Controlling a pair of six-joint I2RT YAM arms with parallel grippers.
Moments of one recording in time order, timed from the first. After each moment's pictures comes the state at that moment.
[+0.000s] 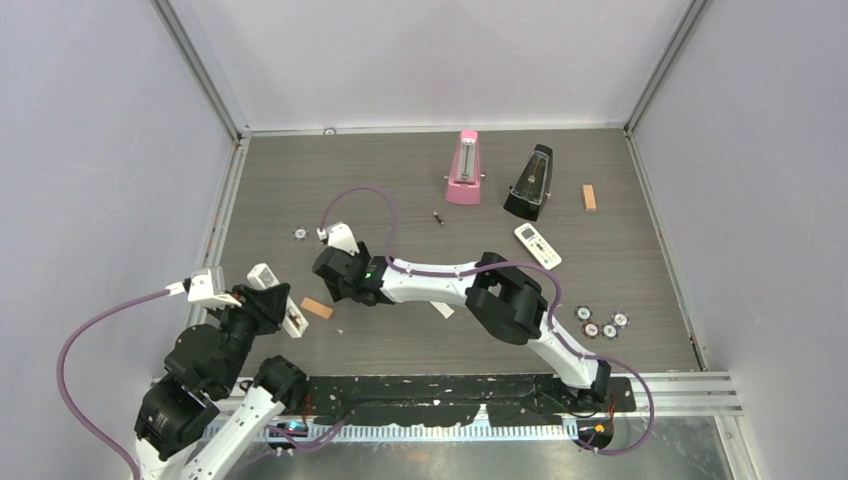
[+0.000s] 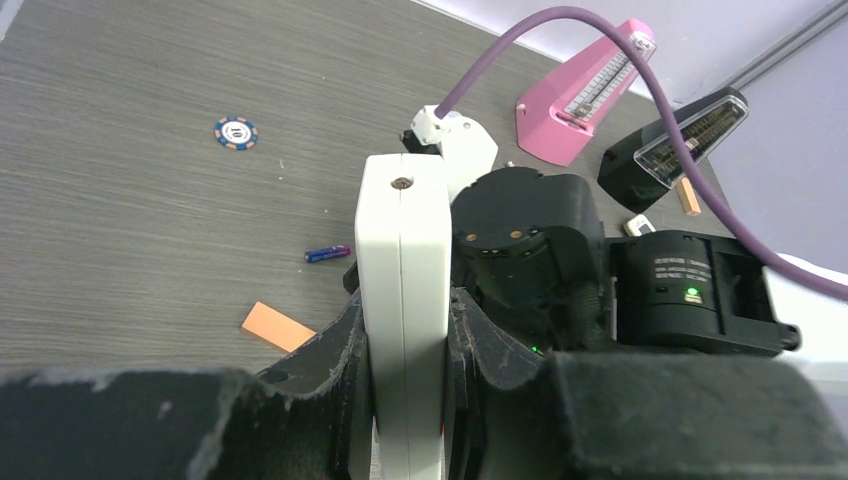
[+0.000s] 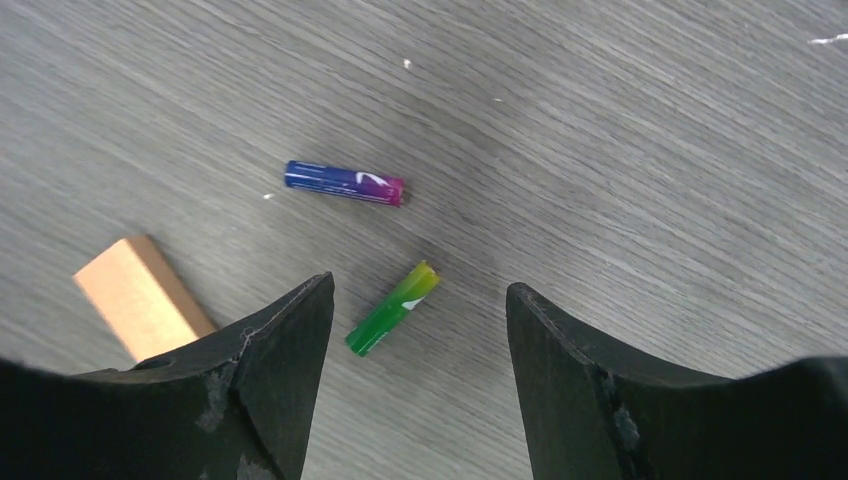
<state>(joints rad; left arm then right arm) -0.59 0.09 0.80 -0.89 -0.43 -0.54 1.19 2.28 1.79 -0.33 0.45 0.50</state>
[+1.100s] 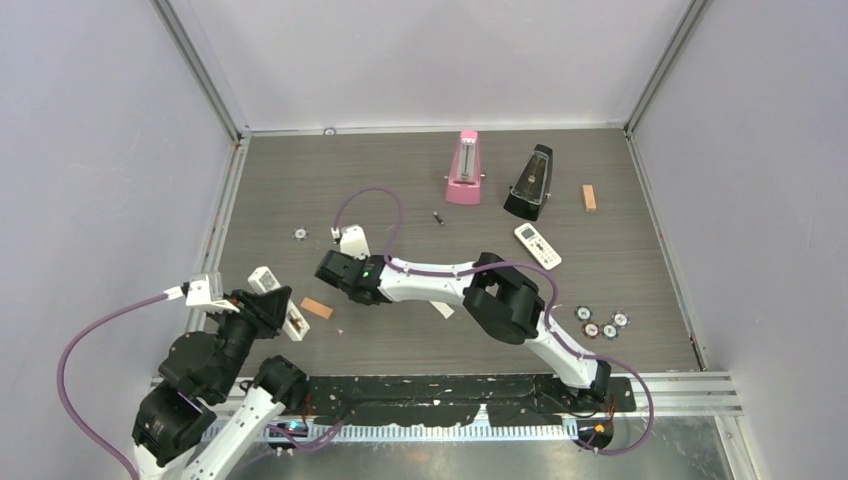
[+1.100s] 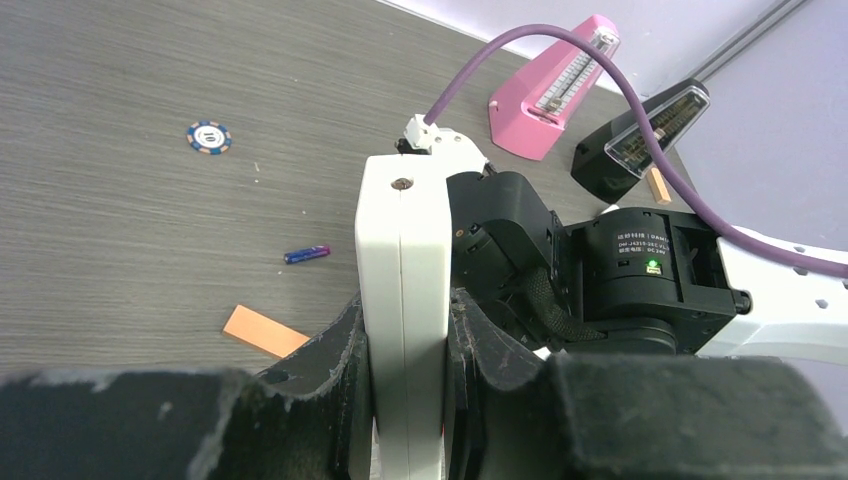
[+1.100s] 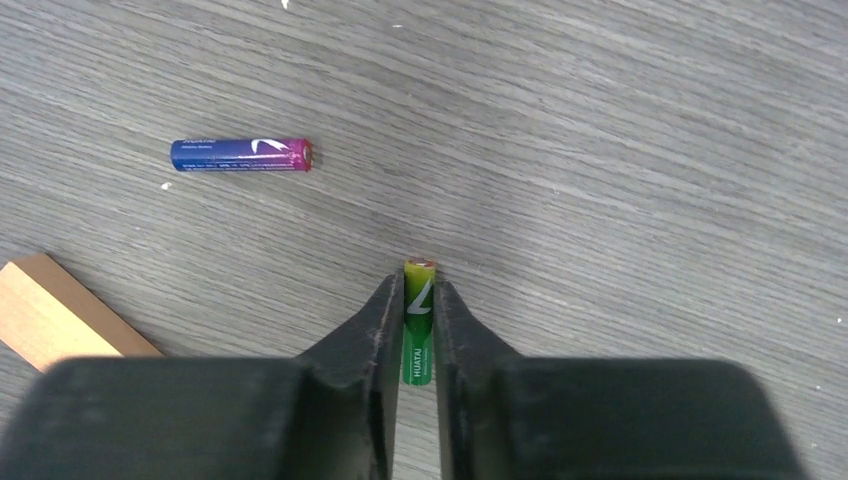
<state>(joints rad) -0.59 0.05 0.80 -0.89 -0.38 -0.53 1.20 2.33 1.84 -0.53 0.52 0.71</state>
